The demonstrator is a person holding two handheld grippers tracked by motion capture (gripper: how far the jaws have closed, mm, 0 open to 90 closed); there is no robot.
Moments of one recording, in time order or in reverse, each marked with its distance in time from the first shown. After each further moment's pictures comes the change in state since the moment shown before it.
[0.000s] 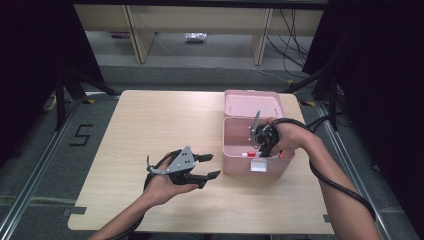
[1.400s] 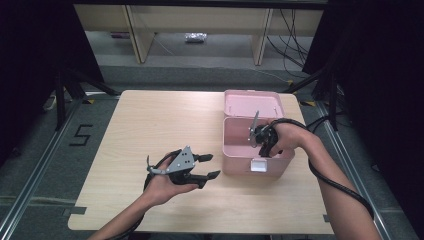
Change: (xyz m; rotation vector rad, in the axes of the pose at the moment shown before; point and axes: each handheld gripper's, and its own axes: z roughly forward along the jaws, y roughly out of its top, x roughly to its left) left arm 0.000 -0.001 0.001 0.000 0.000 -0.006; right arm 0.000 0.001 0.007 0.014 0.067 0.100
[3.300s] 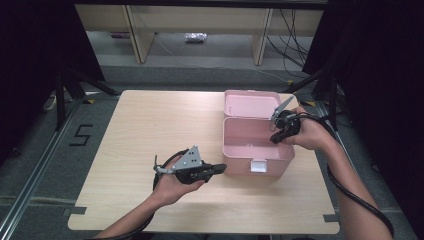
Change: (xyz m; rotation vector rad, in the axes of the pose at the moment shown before) left arm -0.012 0.012 0.014 -0.025 -0.082 -0.073; right arm 0.009 -0.048 -0.054 -0.277 -0.231 0.337
